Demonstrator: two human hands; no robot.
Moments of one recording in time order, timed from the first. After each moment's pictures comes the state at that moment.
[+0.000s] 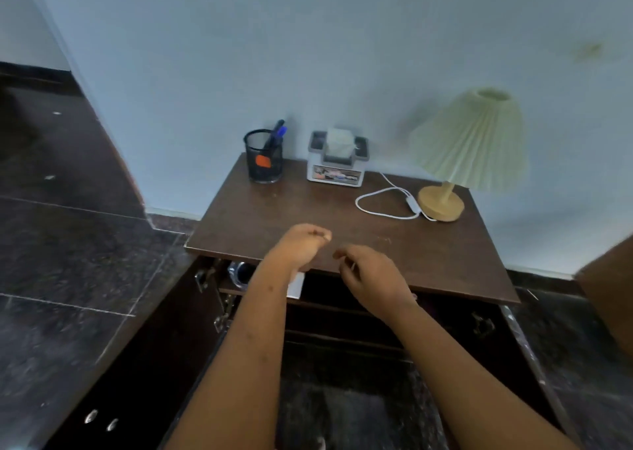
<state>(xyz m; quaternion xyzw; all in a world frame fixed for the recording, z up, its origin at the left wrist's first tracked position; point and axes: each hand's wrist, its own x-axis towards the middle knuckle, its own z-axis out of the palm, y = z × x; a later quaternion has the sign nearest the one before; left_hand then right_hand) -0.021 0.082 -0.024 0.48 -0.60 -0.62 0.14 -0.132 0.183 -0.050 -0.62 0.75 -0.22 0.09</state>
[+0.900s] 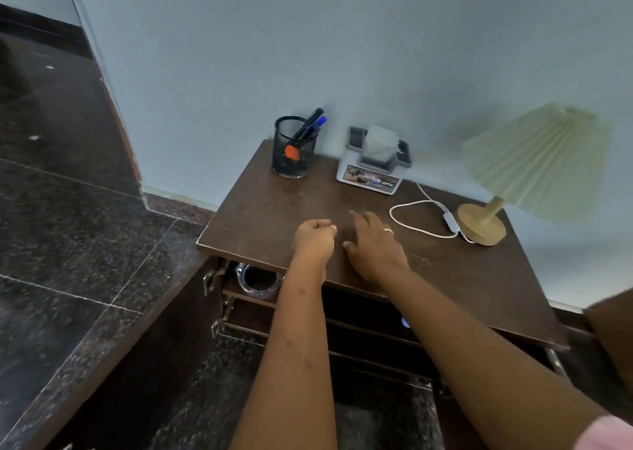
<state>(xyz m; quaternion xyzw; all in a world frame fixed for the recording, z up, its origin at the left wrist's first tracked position) -0.031 0.028 -0.069 0.52 -0.41 -0.68 0.30 -0.135 0.072 -0.075 -0.54 0.84 -0.06 0.08</state>
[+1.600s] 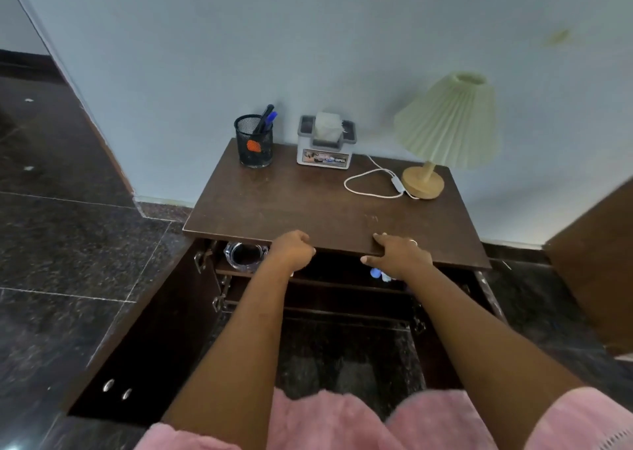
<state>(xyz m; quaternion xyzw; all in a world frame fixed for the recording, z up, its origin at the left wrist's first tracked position) -0.008 0.100 -0.058 0.52 -0.70 -0.49 0.04 -0.178 0.211 -0.044 -0.41 0.89 0.02 0.21</state>
